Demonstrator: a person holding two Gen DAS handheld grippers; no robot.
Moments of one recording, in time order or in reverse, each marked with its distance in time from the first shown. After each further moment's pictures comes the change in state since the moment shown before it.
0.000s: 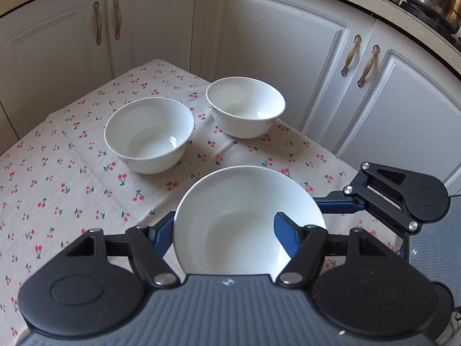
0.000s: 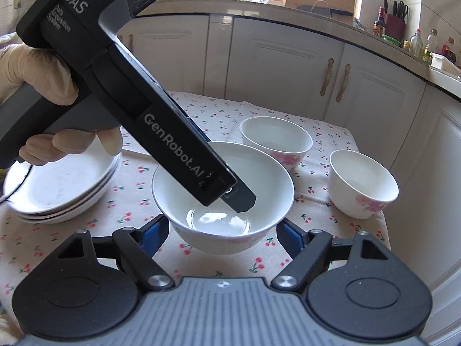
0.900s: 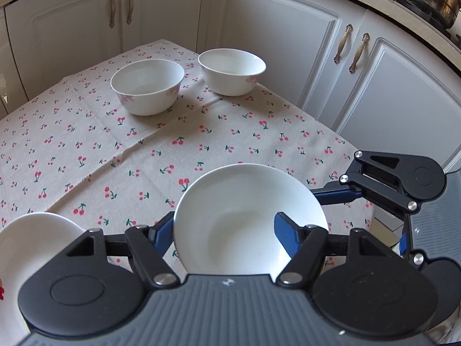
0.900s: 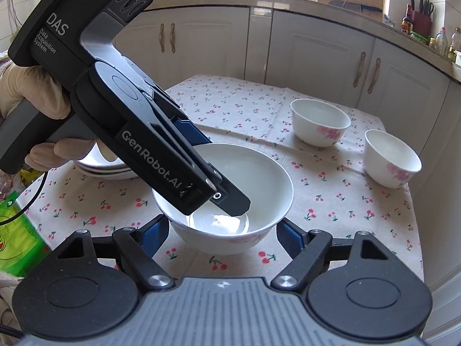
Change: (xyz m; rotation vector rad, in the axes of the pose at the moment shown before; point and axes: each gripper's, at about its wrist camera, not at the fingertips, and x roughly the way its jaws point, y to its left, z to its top) left arm -0.029 -0.031 -0.070 -0.058 0.001 0.024; right arm -0.034 0.033 -0.033 -0.038 0.056 0.124
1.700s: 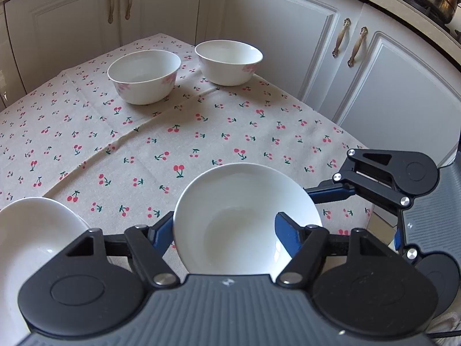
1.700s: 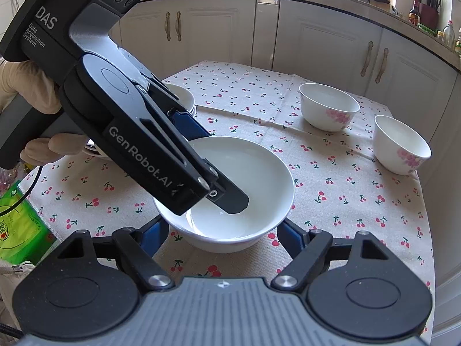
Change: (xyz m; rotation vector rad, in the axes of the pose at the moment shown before) left arm 0.004 -0.004 -0.012 0.002 0.008 -0.001; right arm 0.008 0.003 -0.010 -0.003 0.036 0.022
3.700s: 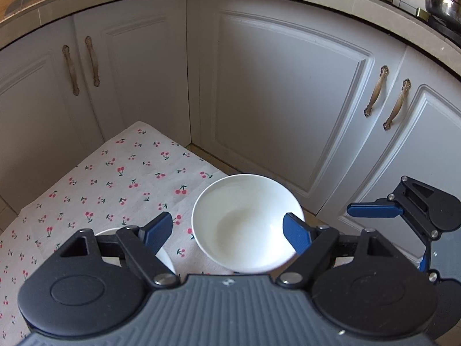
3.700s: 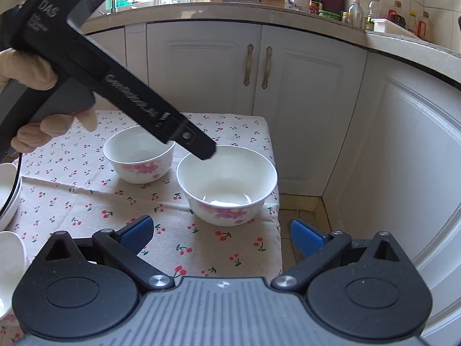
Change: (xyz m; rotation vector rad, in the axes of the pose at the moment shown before) left arm 0.111 0.000 0.215 0.103 -0.057 0.032; right arm 0.021 -0.209 0.041 0.179 -0.087 -0.241
